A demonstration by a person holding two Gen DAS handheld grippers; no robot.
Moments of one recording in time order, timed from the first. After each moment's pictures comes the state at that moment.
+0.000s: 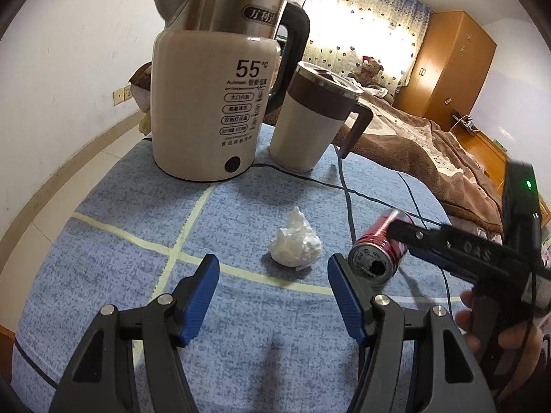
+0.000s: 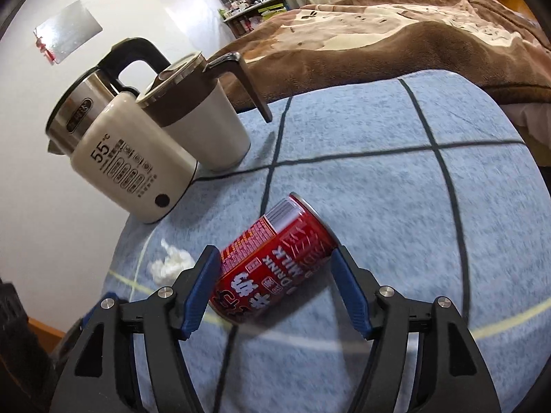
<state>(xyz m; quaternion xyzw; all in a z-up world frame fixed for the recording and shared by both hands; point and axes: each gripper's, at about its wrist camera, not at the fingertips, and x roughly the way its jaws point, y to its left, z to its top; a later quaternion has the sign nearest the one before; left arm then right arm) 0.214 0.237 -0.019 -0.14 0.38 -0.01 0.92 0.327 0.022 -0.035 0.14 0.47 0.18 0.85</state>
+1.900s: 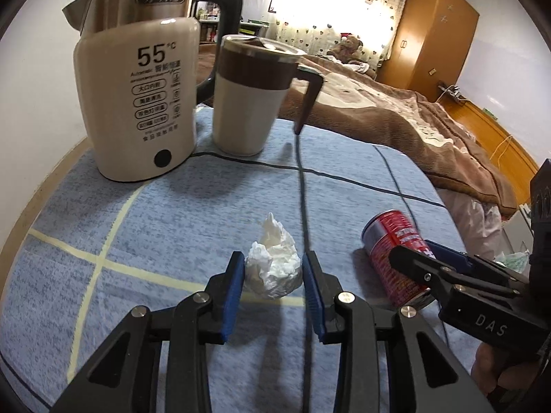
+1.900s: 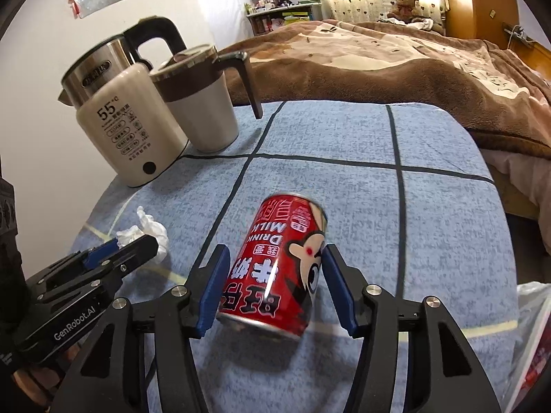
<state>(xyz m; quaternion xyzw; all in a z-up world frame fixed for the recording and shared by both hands) 0.243 0.174 -0.020 -0.10 0.40 -0.05 0.91 0.287 -0.013 -0.024 0.04 0.44 0.18 0.88</state>
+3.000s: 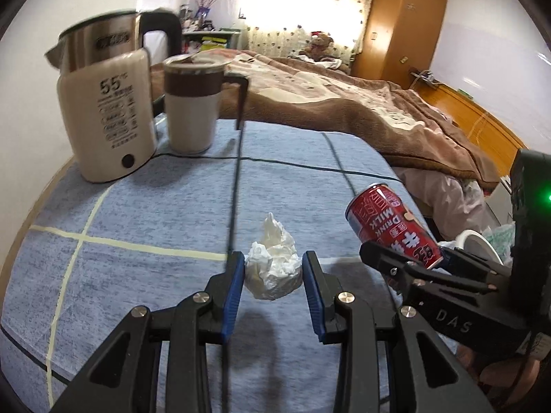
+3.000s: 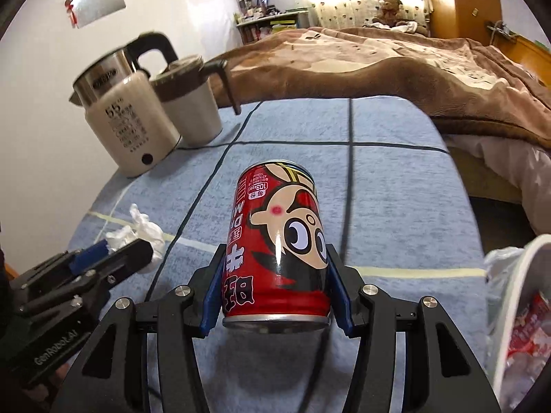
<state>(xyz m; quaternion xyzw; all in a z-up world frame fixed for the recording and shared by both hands) 0.193 0.108 0.002 -0.06 0.39 -0.08 0.92 0.237 -0.060 -0.016 0.06 0.42 0.16 0.89</state>
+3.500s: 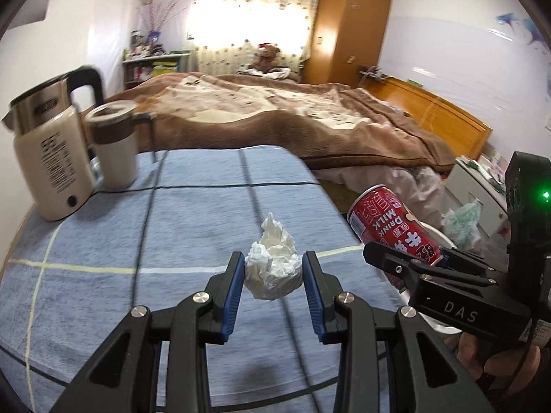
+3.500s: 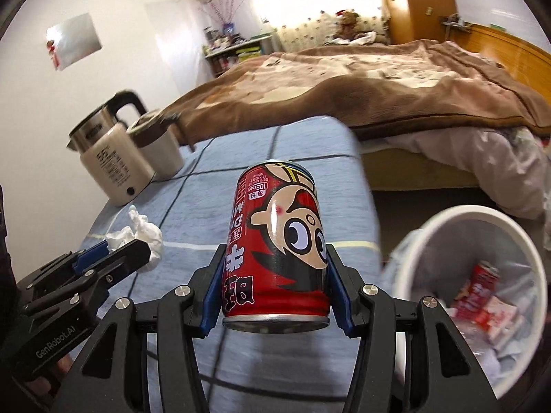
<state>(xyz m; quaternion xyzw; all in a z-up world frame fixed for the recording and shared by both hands) 0.163 0.021 0.039 -0.03 0.35 -0.17 0.92 0.176 -0.168 0.023 0.09 0.38 0.10 0.91</state>
